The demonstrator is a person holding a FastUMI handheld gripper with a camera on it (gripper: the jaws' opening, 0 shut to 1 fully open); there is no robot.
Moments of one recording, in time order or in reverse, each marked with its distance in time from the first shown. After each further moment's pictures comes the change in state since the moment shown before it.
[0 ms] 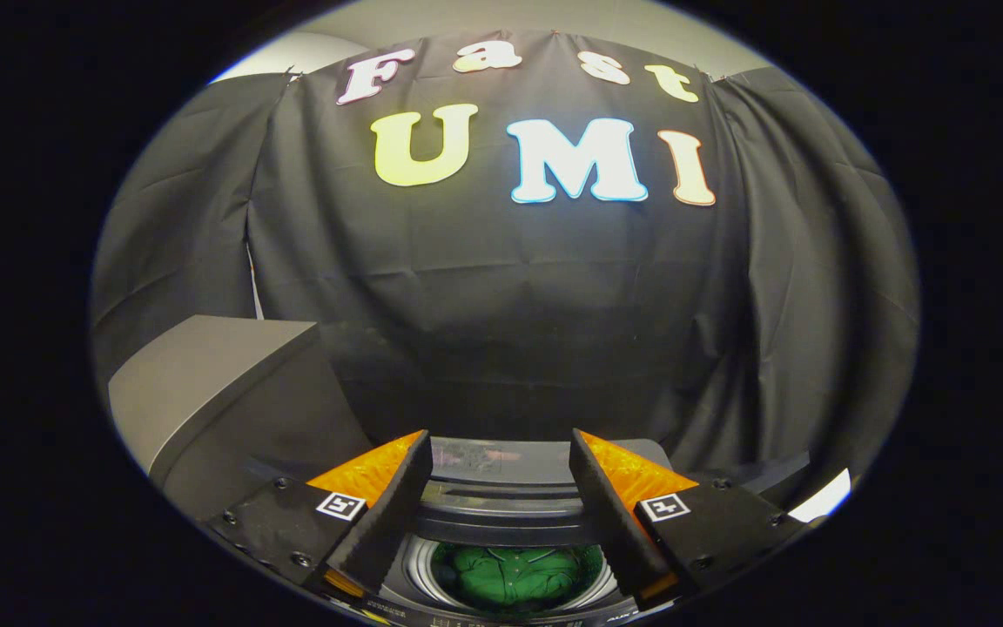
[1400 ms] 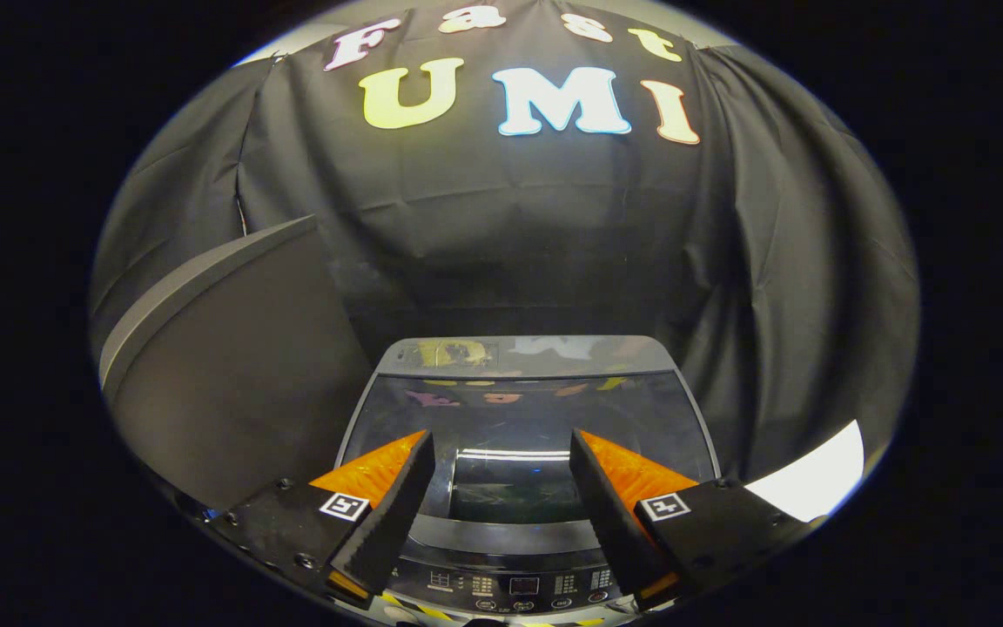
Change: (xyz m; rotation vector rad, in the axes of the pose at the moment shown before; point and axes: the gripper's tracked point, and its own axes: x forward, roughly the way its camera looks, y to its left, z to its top) arm -0.036 0.001 -0.093 0.045 0.173 -0.030
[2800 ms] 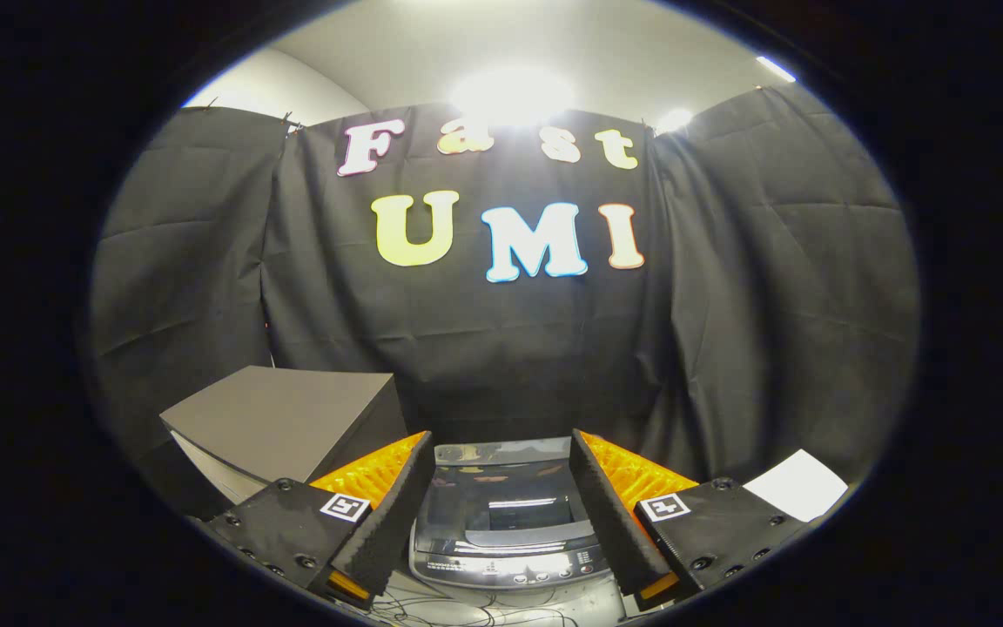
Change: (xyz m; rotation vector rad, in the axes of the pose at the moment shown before) arm -0.239 0.036 0.090 0.031 -0.411 -0.101
